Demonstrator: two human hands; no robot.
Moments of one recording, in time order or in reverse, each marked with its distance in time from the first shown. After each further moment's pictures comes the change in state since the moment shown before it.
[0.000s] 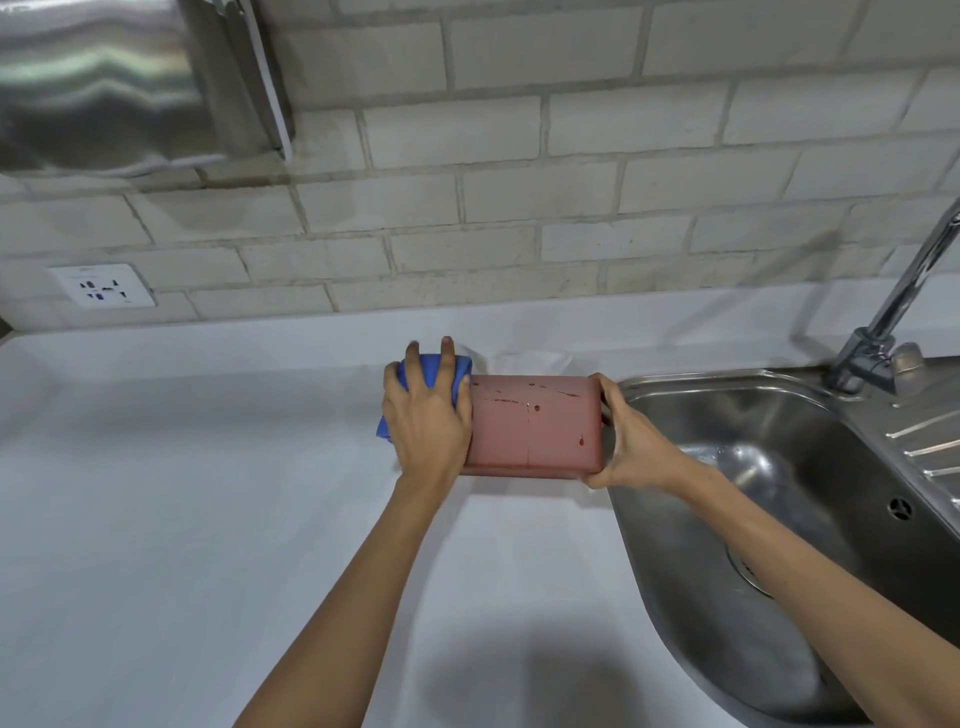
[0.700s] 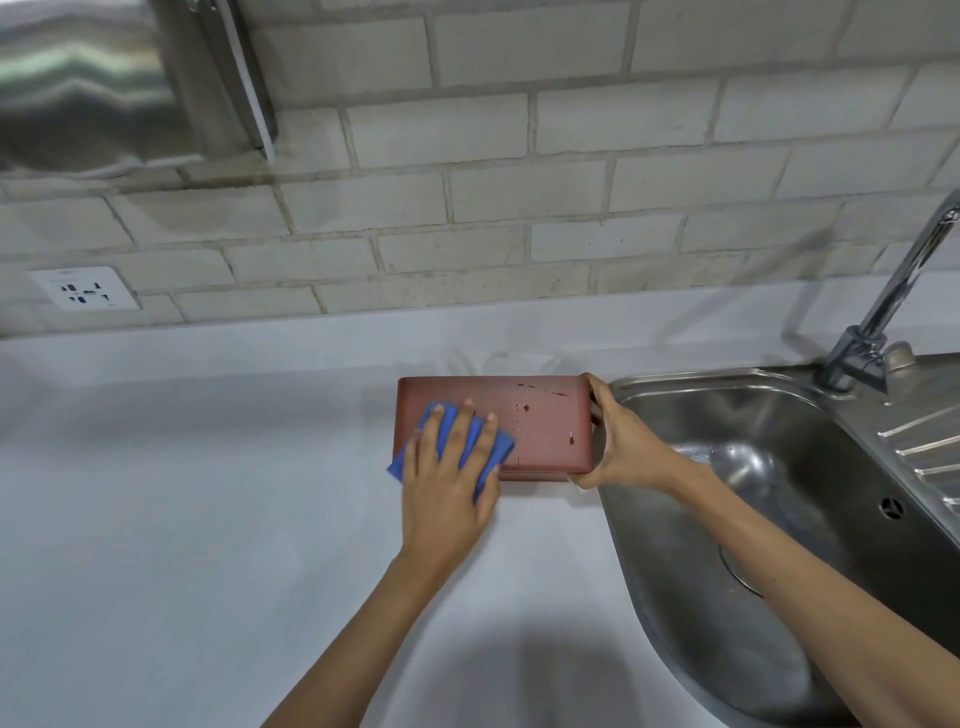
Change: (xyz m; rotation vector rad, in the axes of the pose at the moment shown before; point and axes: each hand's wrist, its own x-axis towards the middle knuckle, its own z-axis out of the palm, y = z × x) left_hand -0.063 -0.005 0.004 0.045 0.013 0.403; right_hand 0.004 0.002 -0.004 0.030 -0.006 -0.017
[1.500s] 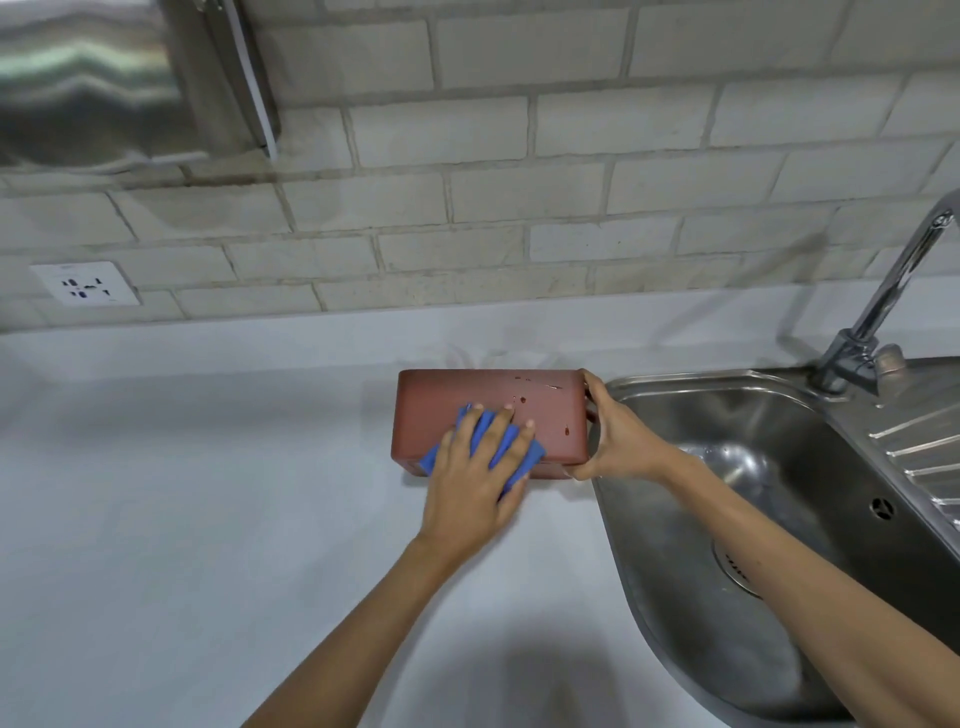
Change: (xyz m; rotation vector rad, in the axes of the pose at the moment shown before) left_hand 0.008 0.011 0.010 -0.006 -0.006 0.236; right_hand 0.003 -0.001 -0.002 -0.021 -0.015 0.034
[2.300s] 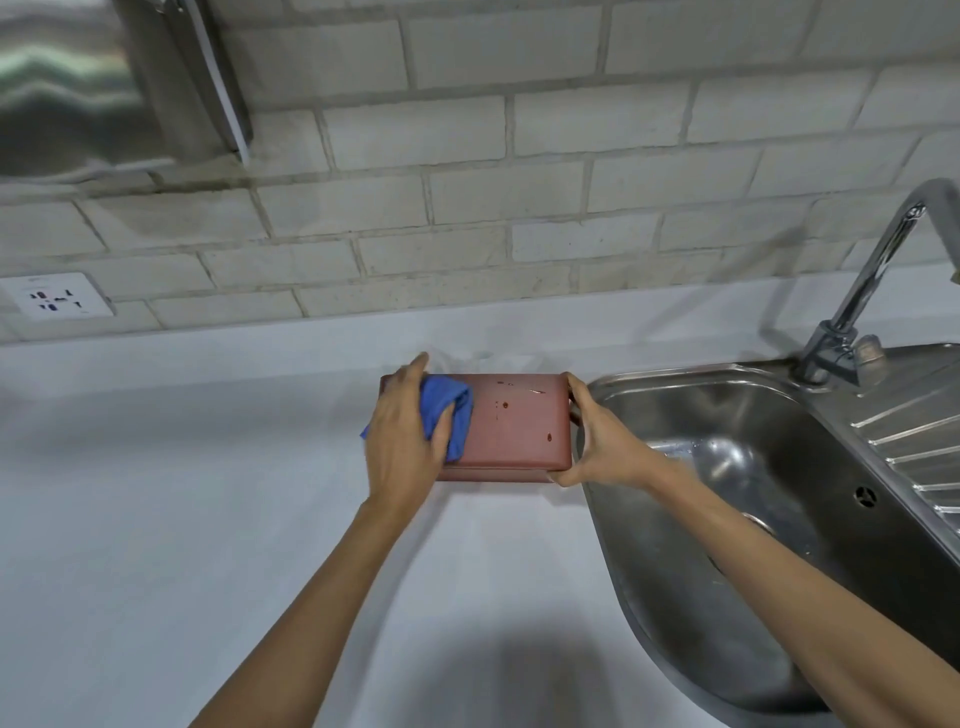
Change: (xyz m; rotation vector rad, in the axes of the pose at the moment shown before) left_hand 0.028 -0.042 -0.014 -0.418 0.148 -0.471; right_hand -0.002 0.003 0.006 0.070 -0.019 0.005
